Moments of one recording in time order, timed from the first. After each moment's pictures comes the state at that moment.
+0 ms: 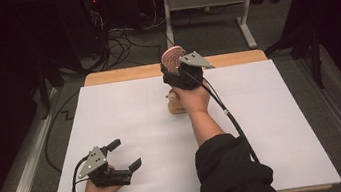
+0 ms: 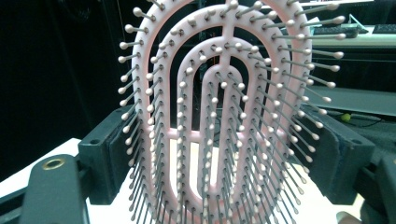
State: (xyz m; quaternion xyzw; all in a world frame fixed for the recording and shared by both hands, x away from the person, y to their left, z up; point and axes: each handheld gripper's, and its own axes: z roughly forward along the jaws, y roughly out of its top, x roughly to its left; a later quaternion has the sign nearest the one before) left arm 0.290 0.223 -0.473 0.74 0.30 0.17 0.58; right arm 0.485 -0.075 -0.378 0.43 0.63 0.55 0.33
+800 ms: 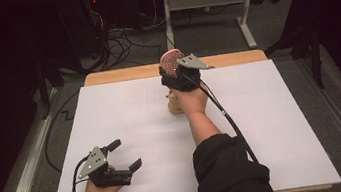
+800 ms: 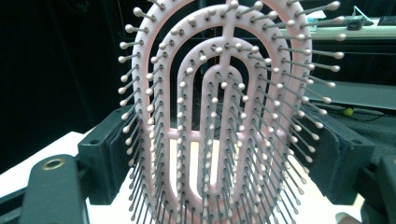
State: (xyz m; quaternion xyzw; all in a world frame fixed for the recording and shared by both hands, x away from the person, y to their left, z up) left arm 0.290 0.223 -0.474 0.74 0.30 0.17 0.58; right arm 0.489 -0.070 -0.387 0.43 0.64 0.55 0.32
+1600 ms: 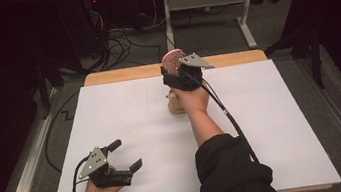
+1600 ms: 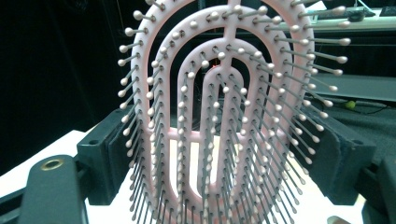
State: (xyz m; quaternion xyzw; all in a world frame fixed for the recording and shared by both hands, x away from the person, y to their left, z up) left arm 0.289 0.222 -0.474 0.74 0.30 0.17 0.58; right arm 0.489 -0.076 -0.385 0.44 0.64 0.55 0.31
